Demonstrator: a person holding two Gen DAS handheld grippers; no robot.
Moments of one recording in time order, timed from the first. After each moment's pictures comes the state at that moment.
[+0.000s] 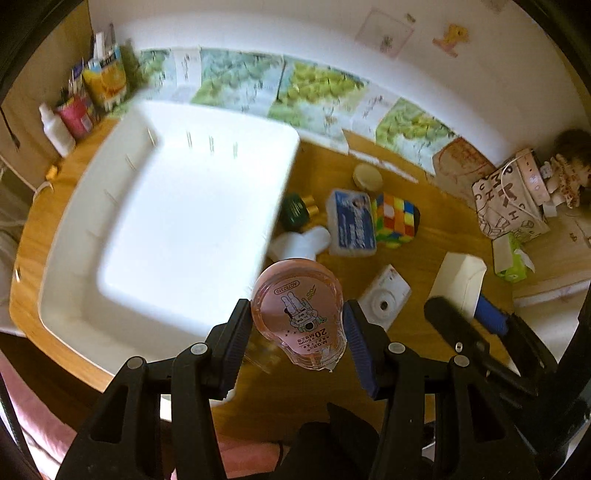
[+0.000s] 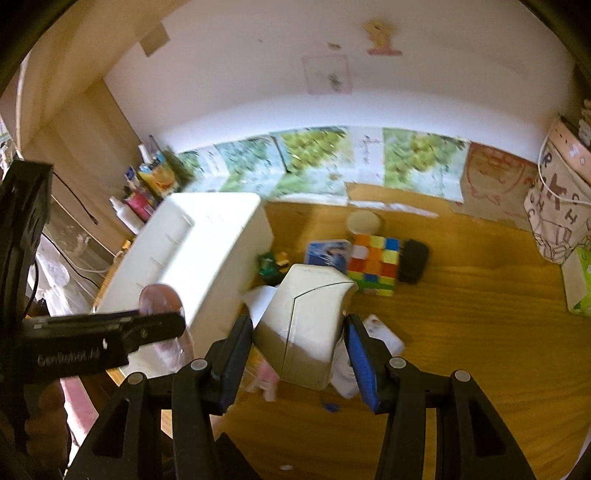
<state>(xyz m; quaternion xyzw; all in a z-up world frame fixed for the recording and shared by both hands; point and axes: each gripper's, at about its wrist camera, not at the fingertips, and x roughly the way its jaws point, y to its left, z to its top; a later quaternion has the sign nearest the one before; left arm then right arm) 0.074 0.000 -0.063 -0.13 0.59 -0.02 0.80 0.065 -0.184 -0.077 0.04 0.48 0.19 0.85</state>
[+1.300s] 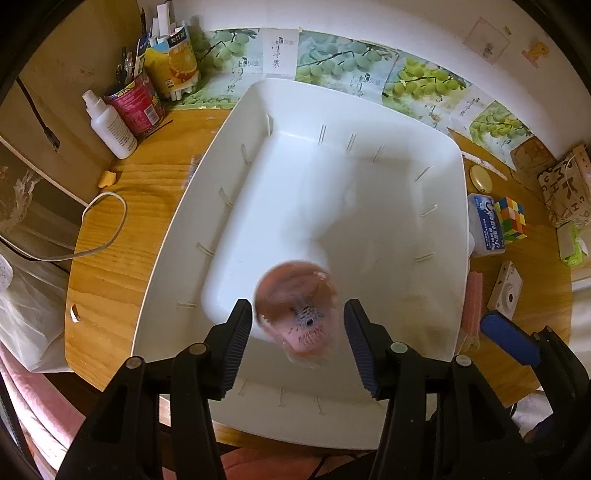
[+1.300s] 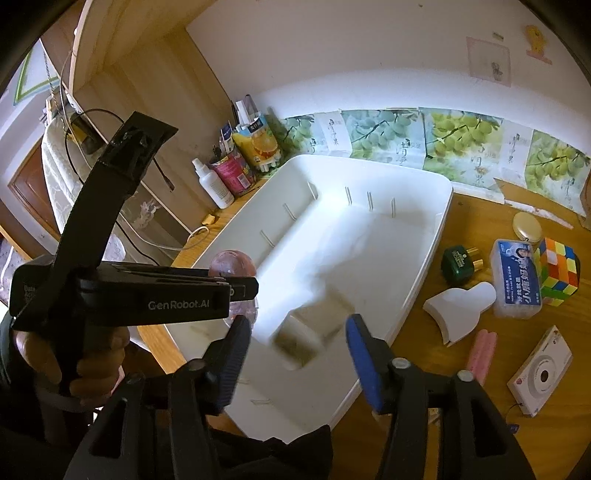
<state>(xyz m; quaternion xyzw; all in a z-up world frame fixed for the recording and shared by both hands) 0.083 0.145 -0.109 -0.06 0.61 0.02 0.79 0.044 -0.015 -0.104 0.05 0.48 0.30 0.82</state>
